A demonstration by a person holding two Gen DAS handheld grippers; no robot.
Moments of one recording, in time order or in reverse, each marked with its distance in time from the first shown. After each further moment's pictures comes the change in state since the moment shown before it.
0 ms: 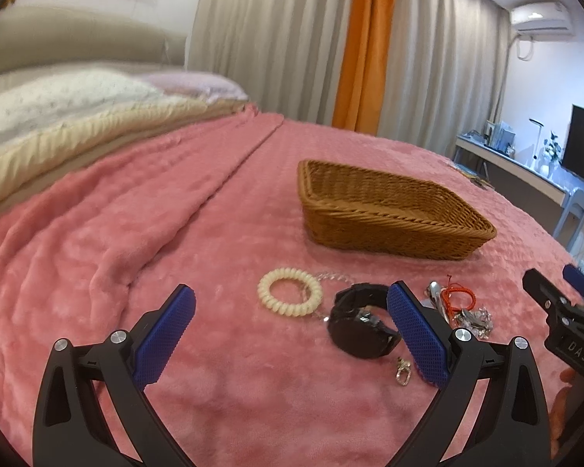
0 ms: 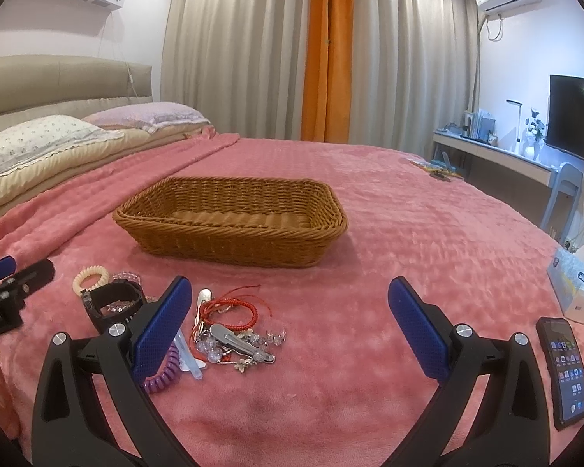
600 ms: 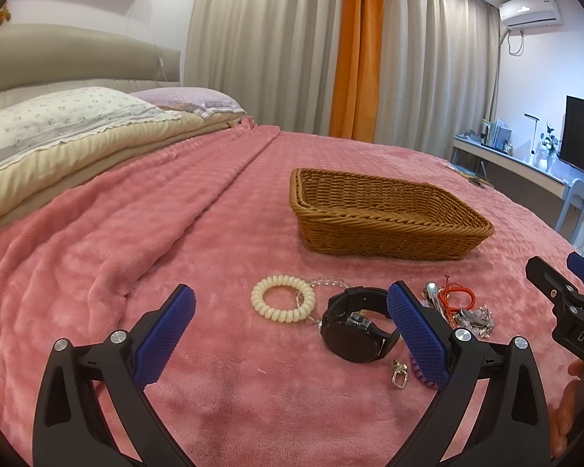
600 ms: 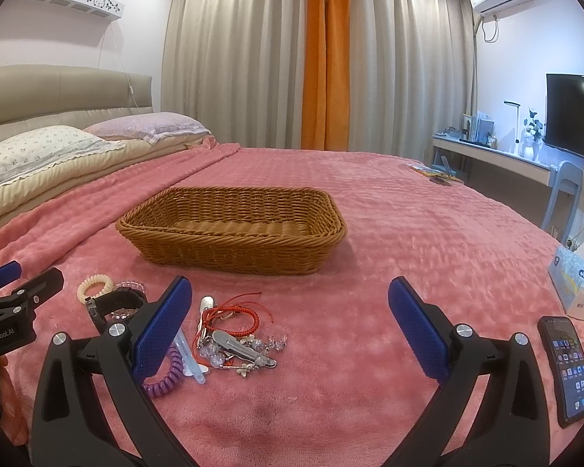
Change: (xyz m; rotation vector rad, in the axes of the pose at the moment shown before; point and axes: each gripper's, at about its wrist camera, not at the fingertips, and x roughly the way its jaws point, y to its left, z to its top) left arm -0.001 -0.014 -0.004 0.066 -0.074 0.018; right arm -0.006 0.001 0.000 0.019 -0.049 0.006
